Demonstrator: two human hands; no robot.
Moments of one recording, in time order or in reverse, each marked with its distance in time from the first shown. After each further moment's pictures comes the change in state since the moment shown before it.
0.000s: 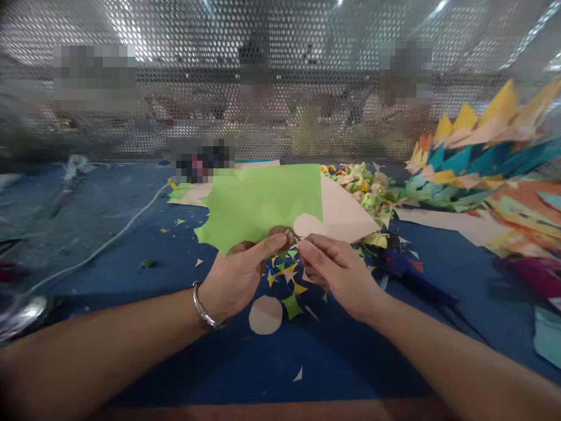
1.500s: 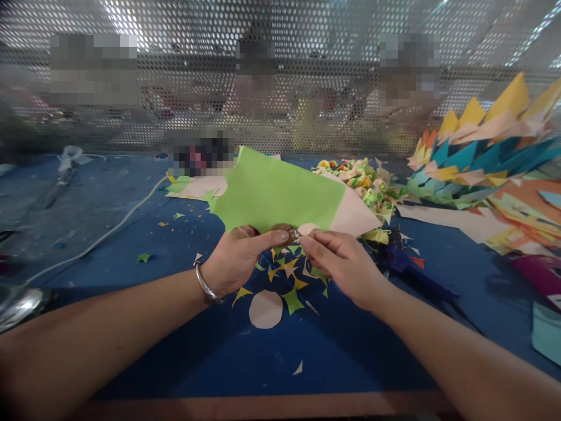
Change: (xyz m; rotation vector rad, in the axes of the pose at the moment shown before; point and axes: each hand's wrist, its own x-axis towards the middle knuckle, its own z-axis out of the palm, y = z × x) left_hand 0.013 0.009 -0.012 0.186 -0.183 -0.010; right_hand 0.002 0.001 -0.015 -0.171 0.086 0.094
